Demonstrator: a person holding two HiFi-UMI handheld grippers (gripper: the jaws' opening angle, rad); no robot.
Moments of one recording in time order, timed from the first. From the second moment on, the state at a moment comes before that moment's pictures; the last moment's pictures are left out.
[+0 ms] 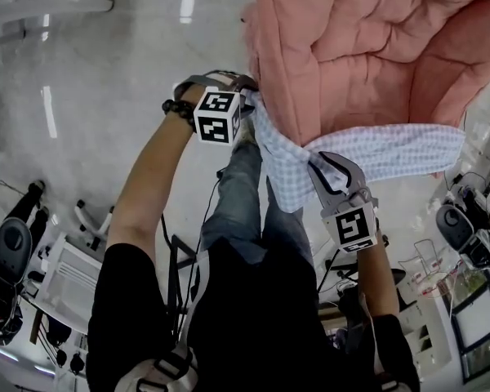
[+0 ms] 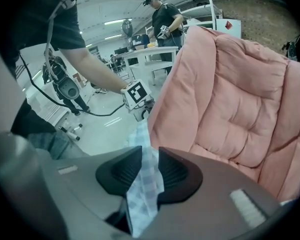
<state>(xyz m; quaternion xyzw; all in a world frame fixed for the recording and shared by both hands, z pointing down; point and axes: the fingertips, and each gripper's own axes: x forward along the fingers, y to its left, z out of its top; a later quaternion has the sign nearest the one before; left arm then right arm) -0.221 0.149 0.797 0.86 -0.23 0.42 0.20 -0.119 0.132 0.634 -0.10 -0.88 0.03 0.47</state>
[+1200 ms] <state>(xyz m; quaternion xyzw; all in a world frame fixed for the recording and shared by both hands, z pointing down) -0.266 0.259 0.626 0.73 -0.44 0.48 0.21 -0.064 0.125 0.658 -0.20 -0.82 -0.05 0.53</state>
